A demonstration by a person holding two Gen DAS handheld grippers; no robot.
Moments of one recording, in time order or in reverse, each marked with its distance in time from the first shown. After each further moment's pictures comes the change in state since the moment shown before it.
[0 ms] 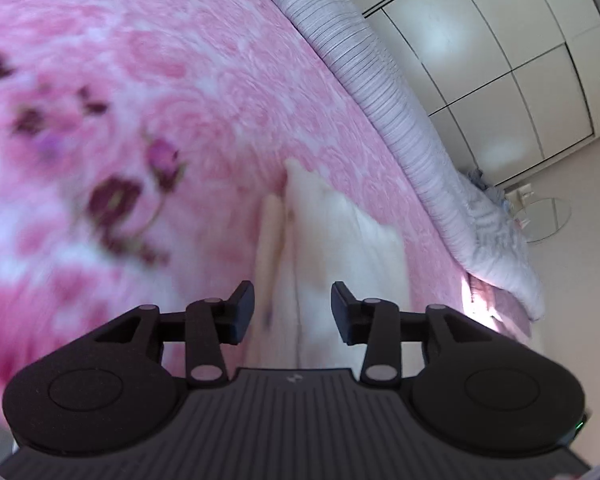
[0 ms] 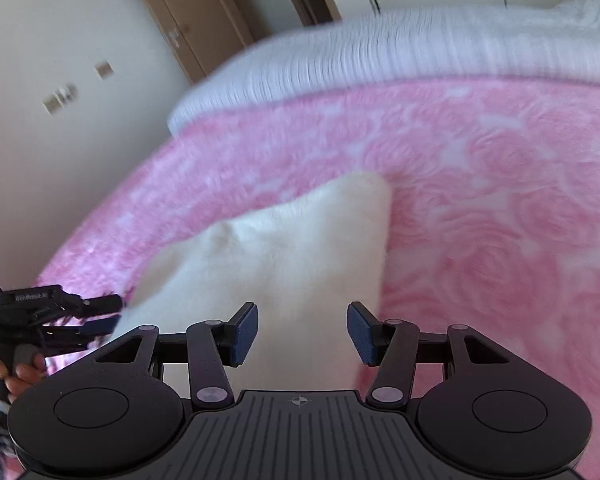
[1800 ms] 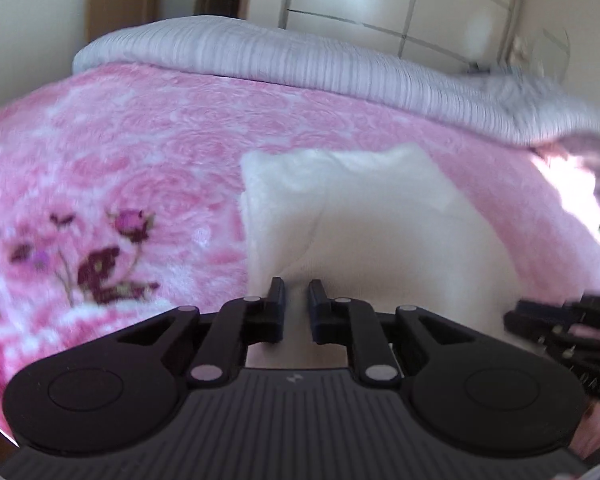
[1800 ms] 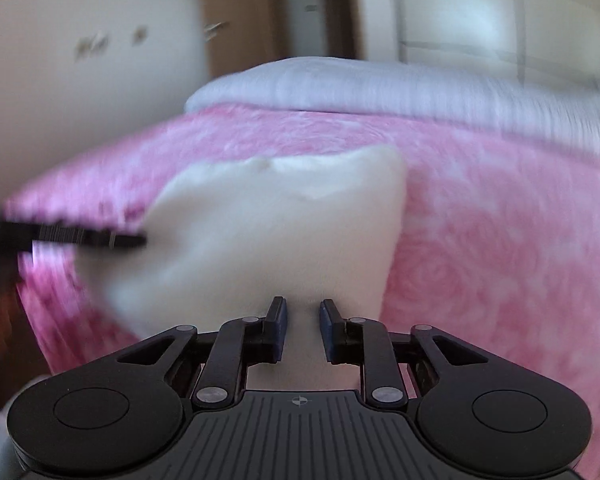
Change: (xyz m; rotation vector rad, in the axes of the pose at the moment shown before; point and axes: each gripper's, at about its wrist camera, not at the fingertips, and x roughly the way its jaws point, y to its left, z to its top) left arm 0.041 -0.064 -0.078 0.712 -0.121 0.291; right arm 0.015 0.084 -0.085 -0.315 -0.064 -0.143
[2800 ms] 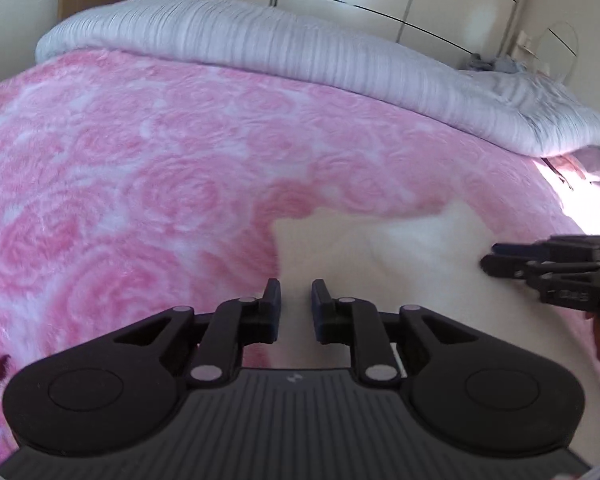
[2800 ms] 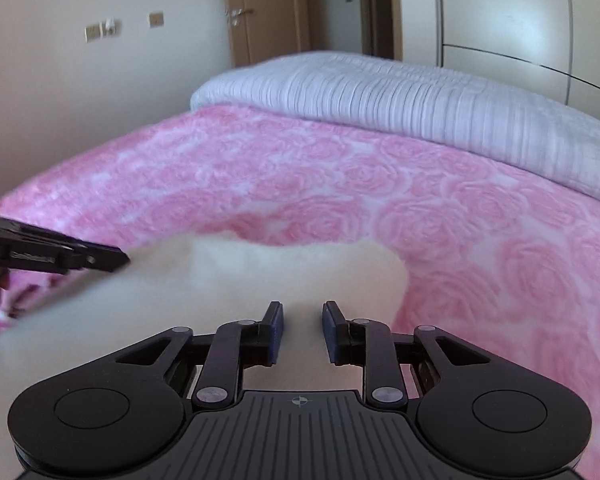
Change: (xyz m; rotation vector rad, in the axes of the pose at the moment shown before) left arm 0.127 0.055 0.084 -0.052 0.052 -0.078; right arm 0.154 -0.103 0.098 -0.025 0.061 0.084
